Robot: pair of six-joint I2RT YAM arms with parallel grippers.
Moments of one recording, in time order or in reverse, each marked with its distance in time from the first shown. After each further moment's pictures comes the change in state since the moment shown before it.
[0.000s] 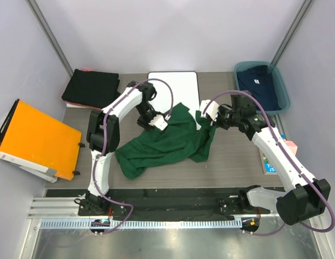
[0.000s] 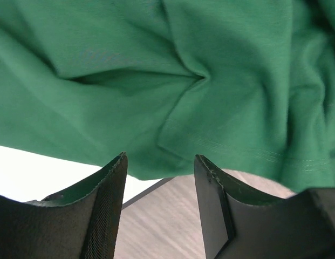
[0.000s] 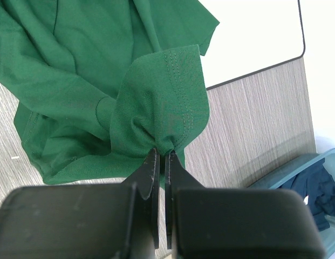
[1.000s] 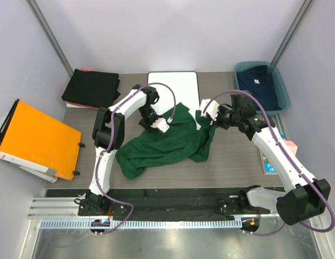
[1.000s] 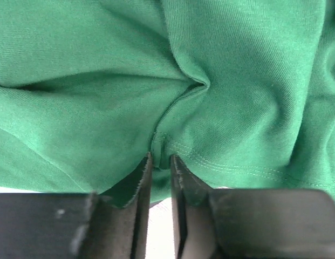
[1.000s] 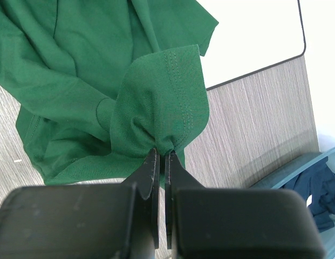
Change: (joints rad) left arm -0.010 0.105 0.022 -0.003 -0.053 -0.055; right arm 0.000 0.001 0.000 0.008 0.000 0.023
